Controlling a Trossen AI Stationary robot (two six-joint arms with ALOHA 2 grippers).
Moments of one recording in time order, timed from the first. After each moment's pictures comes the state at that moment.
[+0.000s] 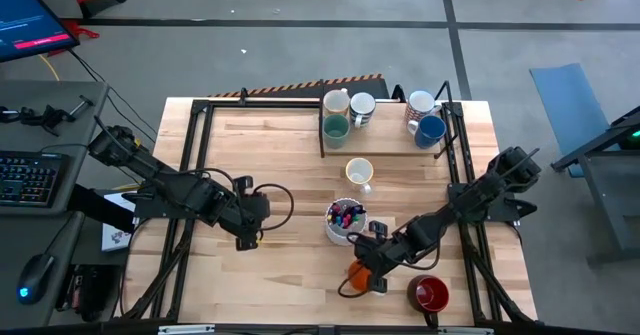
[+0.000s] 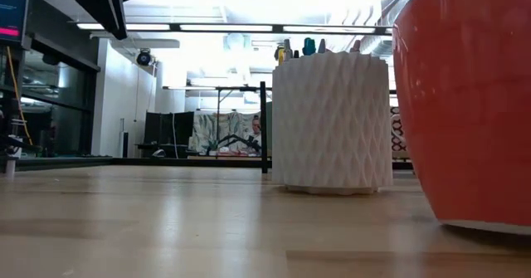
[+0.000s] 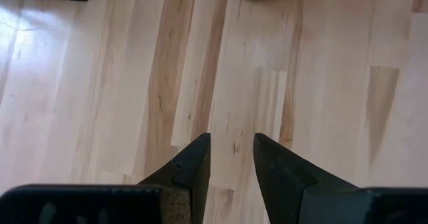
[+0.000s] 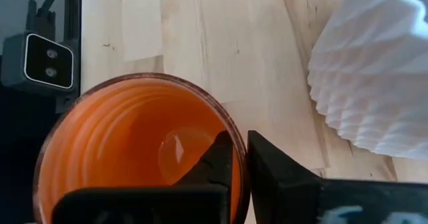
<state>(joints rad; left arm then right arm) -0.50 1.35 1.15 -1.04 -0.38 -0.55 0.57 1.68 1.08 -0.39 0.16 0.67</state>
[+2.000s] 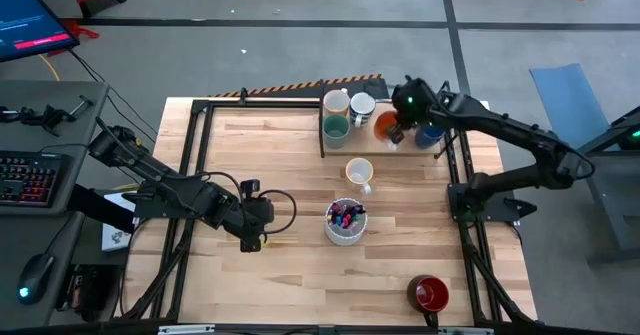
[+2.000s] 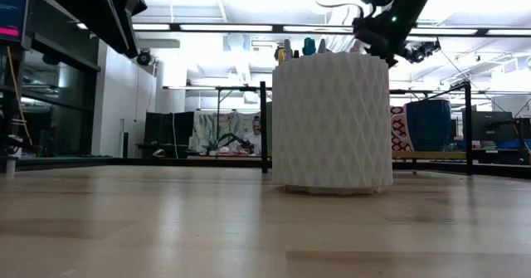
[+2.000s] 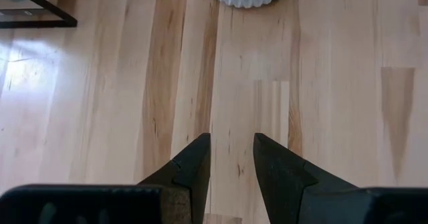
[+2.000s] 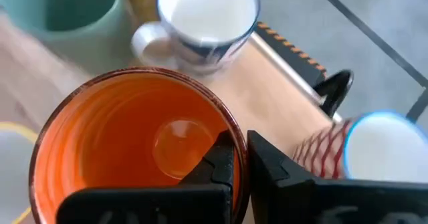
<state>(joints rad) -0.50 1.35 1.04 -0.86 -0.41 -0.43 -0.57 1.24 1.10 -0.78 0.22 0.07</state>
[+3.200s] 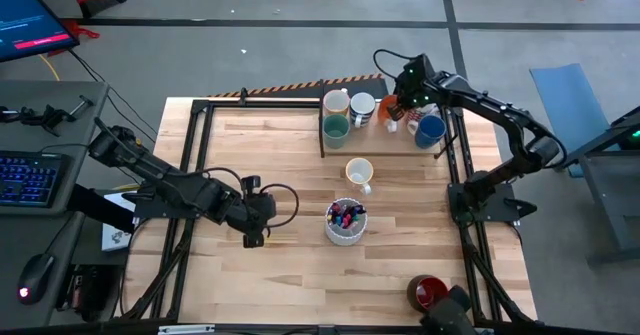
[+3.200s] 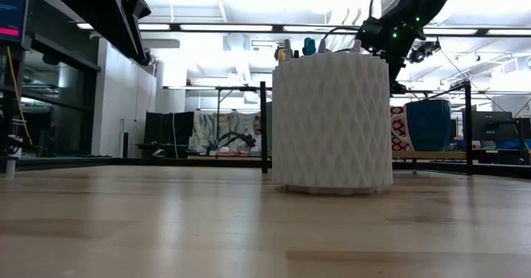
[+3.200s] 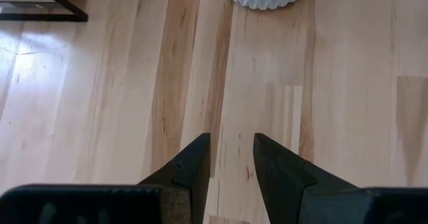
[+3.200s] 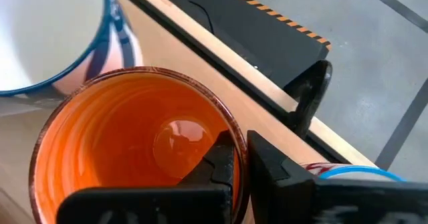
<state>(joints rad) -0.45 1.35 1.04 -0.86 -0.40 -0.43 -0.92 1.47 1.10 -0.59 0.01 -0.07</state>
